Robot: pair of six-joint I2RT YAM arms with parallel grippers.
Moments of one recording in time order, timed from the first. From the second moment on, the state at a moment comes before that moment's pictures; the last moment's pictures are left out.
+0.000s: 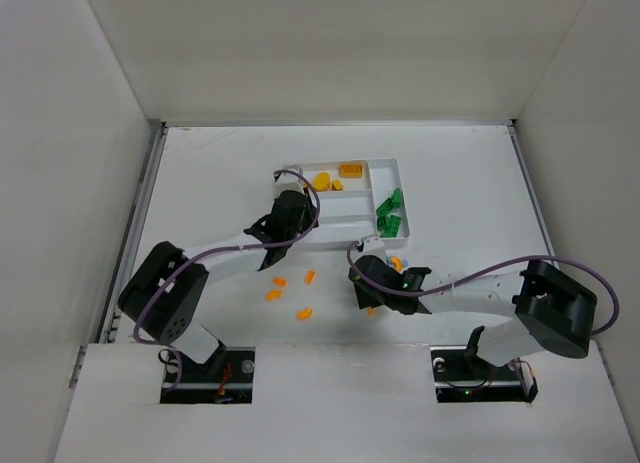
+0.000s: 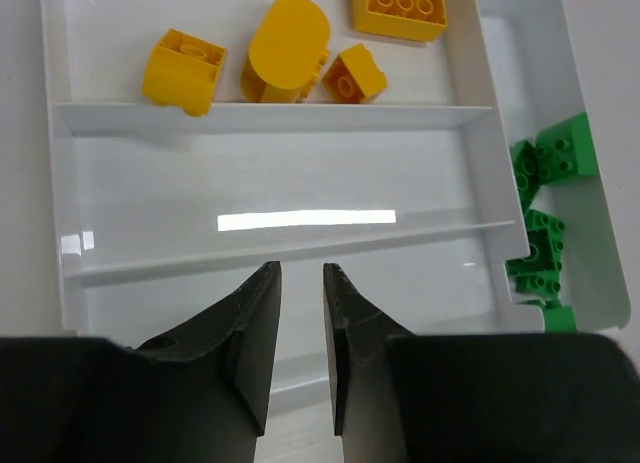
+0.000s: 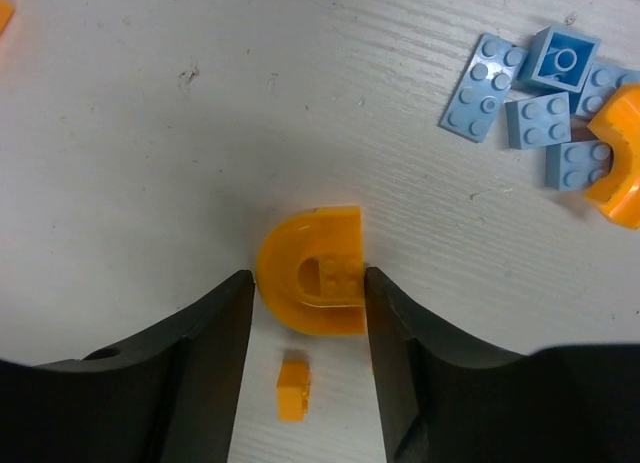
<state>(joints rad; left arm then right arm) -0.67 1.51 0.74 0.29 -0.32 -0.56 1.08 1.42 0.65 -0.25 0.39 0.65</state>
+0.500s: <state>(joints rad) -0.64 1.62 0.81 0.31 -0.31 -0.55 1.08 1.42 0.66 -0.25 0.40 0.67</state>
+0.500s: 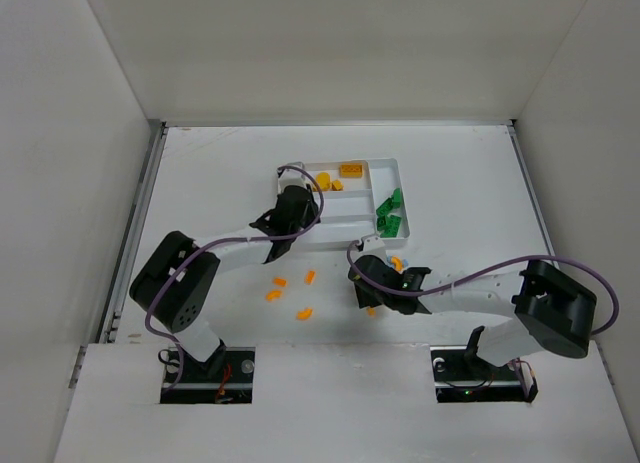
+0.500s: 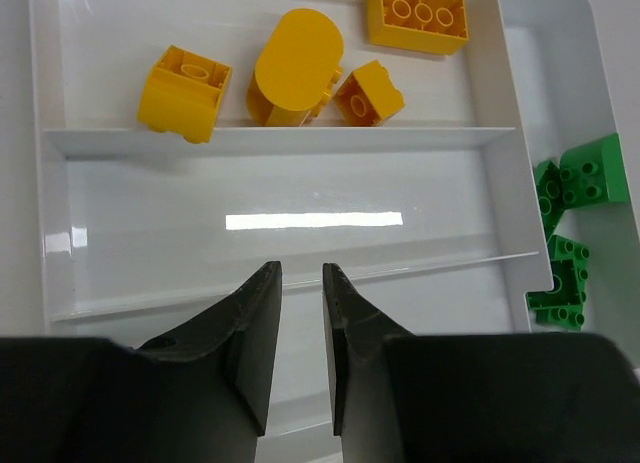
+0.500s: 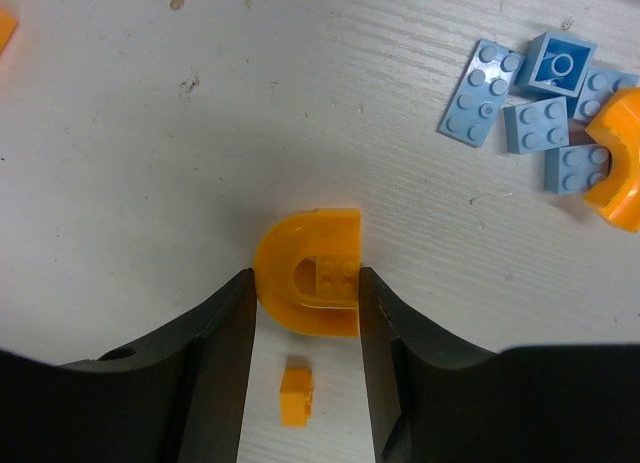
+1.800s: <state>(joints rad) -0.94 1.31 0.42 0.22 -0.38 -0.60 0.68 1.87 1.24 -0.04 0.32 0.51</state>
